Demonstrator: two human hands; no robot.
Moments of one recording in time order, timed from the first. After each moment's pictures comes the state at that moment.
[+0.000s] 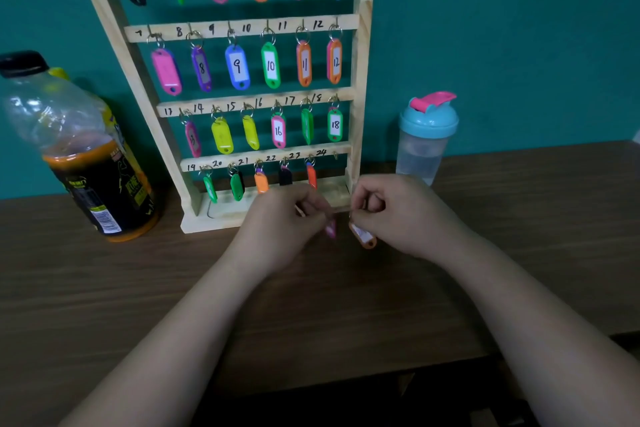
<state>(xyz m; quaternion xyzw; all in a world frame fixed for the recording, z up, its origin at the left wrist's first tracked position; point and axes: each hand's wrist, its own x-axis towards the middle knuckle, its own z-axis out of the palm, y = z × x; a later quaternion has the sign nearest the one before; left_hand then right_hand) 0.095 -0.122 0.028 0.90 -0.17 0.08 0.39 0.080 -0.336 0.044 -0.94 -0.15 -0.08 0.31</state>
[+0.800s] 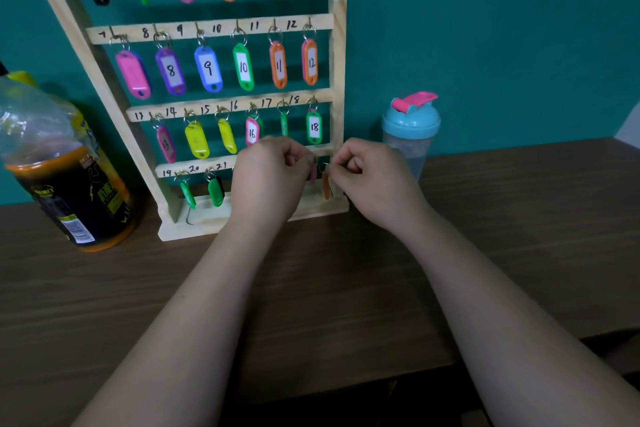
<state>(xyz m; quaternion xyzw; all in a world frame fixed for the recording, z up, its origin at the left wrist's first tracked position) 0.143 -0.157 0.051 0.88 -0.11 0.27 0.36 0.120 -0.331 0.046 -0.89 -0.12 -0.21 0.39</state>
